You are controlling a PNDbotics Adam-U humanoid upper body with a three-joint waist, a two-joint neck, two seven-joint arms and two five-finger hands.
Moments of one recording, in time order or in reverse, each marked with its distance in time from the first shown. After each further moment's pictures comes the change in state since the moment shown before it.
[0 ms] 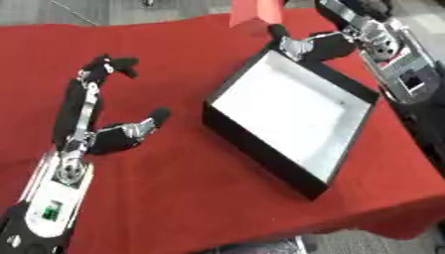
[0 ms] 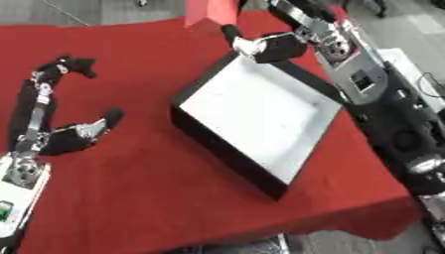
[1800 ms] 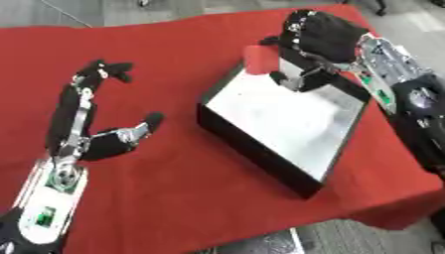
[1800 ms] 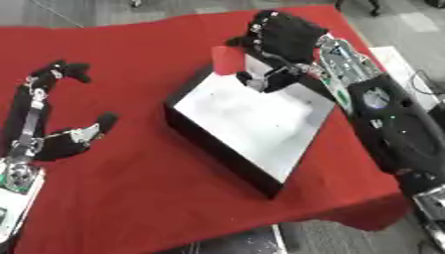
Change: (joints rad) left arm 0.010 0.000 -0.007 0.013 0.001 -0.007 -0.004; right arm 0.016 0.000 0.006 0.232 0.904 -0.166 -0.331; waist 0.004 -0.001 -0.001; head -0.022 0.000
